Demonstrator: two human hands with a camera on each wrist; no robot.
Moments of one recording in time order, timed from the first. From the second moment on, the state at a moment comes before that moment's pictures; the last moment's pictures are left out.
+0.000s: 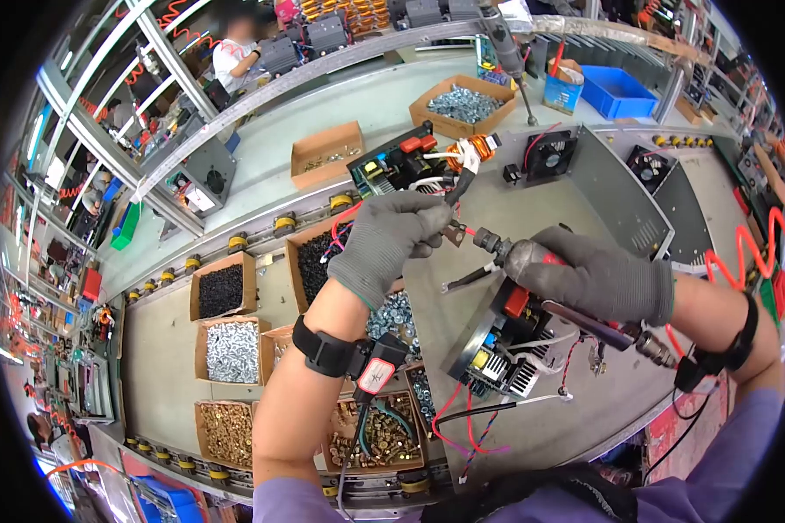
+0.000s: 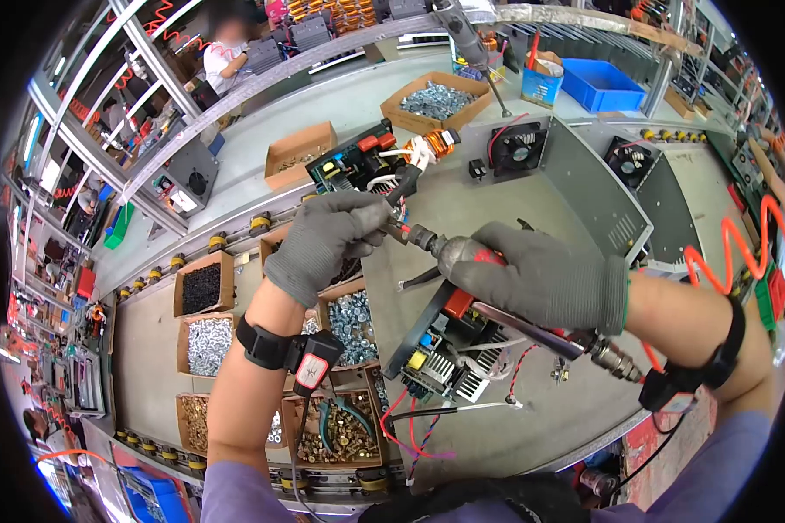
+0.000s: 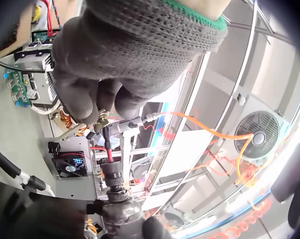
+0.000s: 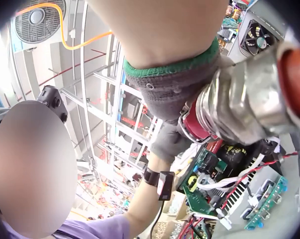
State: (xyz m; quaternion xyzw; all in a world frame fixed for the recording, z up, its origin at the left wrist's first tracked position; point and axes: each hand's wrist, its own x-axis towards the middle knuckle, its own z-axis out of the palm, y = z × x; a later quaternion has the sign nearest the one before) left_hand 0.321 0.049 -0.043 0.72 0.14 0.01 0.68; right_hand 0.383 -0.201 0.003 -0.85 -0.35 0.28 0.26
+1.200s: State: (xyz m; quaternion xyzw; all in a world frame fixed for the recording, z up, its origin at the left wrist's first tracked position) left_hand 0.331 0.112 -0.068 0.78 0.17 0.11 0.59; right_hand 0.410 -0.138 0.020 -0.83 -0.55 0.00 0.00
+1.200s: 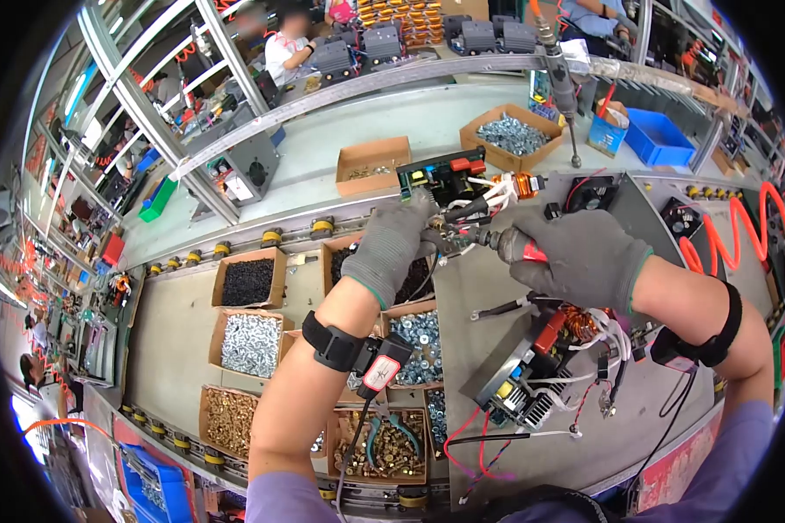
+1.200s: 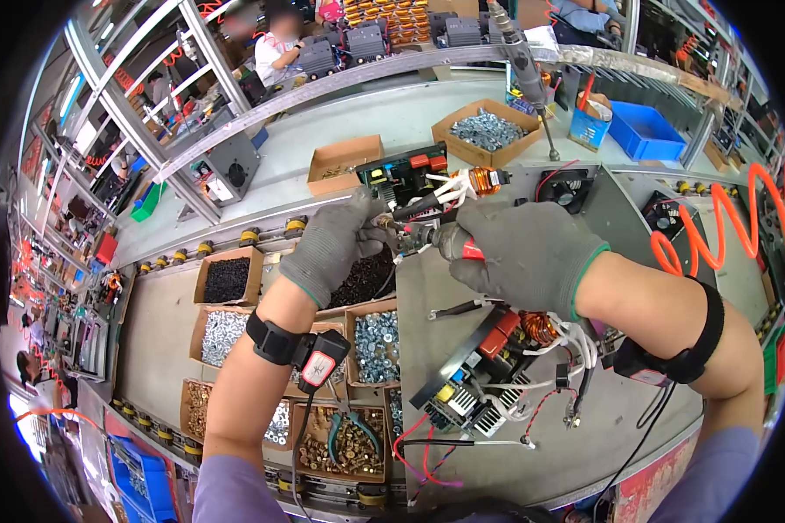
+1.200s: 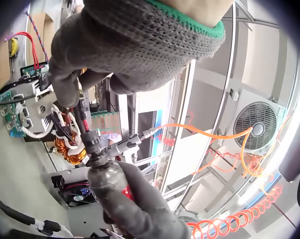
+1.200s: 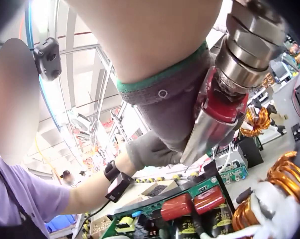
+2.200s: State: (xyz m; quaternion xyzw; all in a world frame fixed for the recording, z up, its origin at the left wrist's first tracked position) left_hand 0.300 0.027 -0.062 0.57 0.20 0.10 0.79; right_hand 0.395 -0.162 0.046 -0.89 -0.36 0.26 0.07
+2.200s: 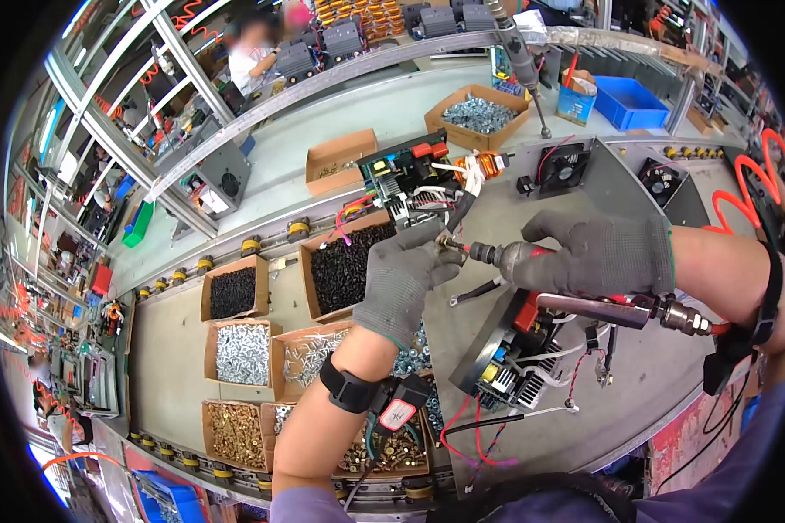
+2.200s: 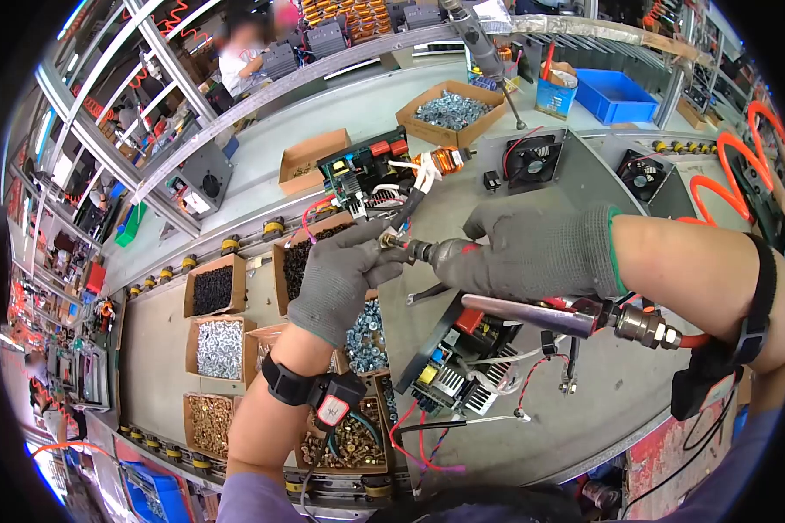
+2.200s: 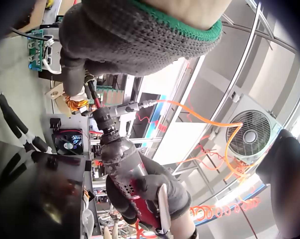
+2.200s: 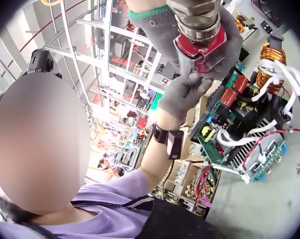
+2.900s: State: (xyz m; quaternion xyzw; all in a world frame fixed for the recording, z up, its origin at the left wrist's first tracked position) left_hand 0.316 0.042 -0.063 0.69 0.18 0.24 0.66; right_hand 0.372 -0.113 0.041 -0.88 -0.41 0.24 0.02
